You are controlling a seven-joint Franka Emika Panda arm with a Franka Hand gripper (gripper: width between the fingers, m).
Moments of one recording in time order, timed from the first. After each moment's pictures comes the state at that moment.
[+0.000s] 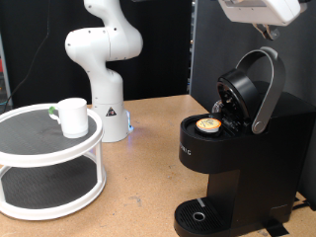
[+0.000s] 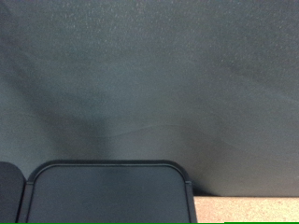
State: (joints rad) arm 0.10 -0.20 0.17 -2.08 0.73 2.12 -0.81
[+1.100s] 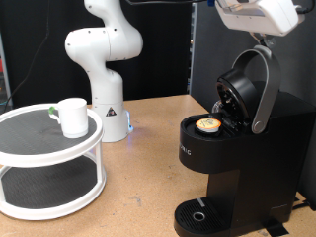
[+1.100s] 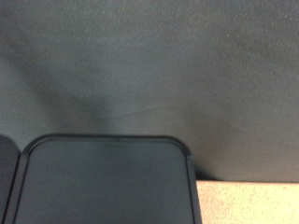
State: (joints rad) arm 0.08 -0.18 0.17 -2.08 0.70 2.11 -0.83
